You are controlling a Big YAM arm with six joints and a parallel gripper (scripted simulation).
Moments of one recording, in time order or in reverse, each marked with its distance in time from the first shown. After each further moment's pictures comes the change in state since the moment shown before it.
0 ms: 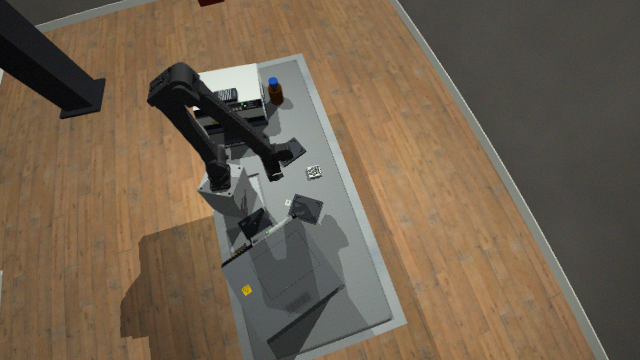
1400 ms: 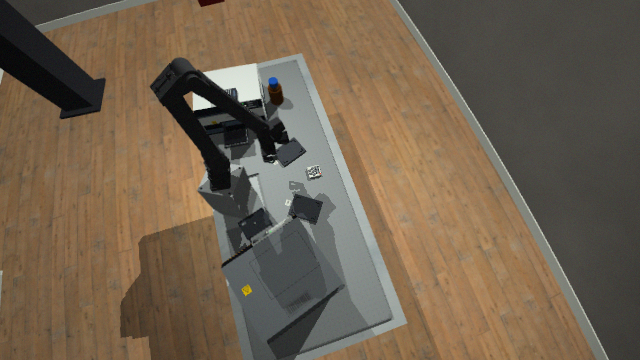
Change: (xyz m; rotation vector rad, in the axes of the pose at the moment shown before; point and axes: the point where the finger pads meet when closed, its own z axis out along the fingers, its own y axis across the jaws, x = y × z) arm -0.015 0.100 0.017 0.034 0.015 0.151
